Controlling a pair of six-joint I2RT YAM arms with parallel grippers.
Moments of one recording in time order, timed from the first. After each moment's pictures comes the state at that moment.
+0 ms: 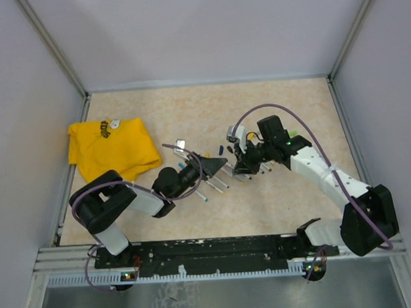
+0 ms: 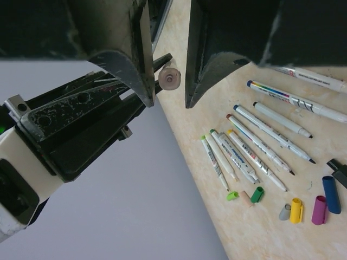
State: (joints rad) left arm -0.88 1.69 0.44 1.38 -0.03 -1.07; right arm 0.45 1.27 0.94 -0.55 -0.71 -0.46
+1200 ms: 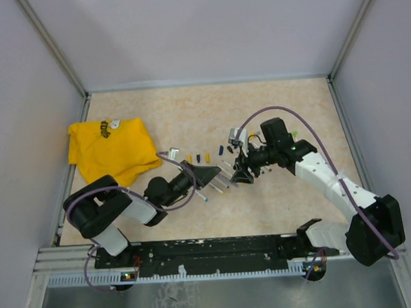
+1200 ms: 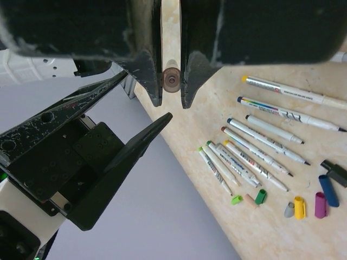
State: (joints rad) left arm -0.88 1.66 0.31 1.52 0.03 -0.94; right arm 0.46 1.21 0.90 -0.54 -0.78 -0.45
